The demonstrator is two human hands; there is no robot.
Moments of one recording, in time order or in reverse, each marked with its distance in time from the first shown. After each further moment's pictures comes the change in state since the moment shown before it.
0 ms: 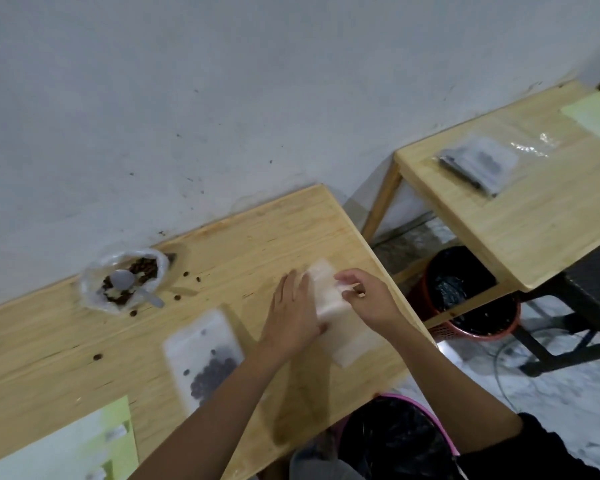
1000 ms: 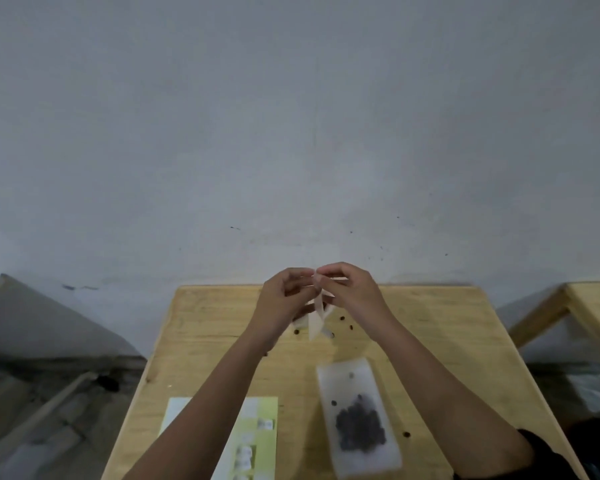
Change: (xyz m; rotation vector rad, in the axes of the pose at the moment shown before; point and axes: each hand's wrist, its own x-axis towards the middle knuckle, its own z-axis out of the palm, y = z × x) left_hand -0.146 -0.144 -0.211 -1.238 0.630 -0.157; right_hand -0.020 -0.264 0.183 0.336 -0.393 -0.308
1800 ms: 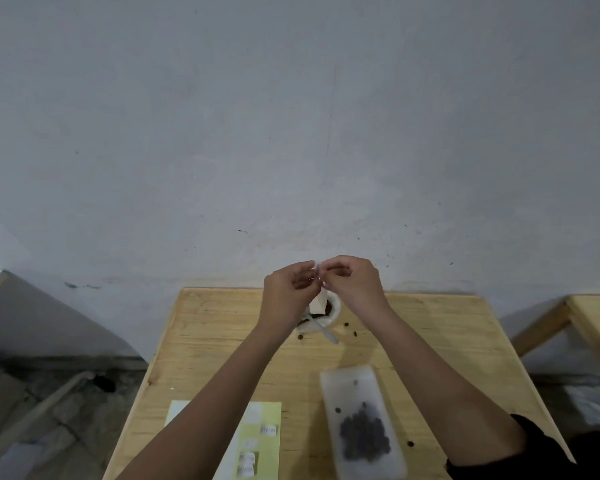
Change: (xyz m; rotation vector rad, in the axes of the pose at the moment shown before) left_hand 0.016 0.006 -0.002 0.291 0.211 0.186; right_hand 0.013 -0.027 0.016 -0.177 0.117 -0.012
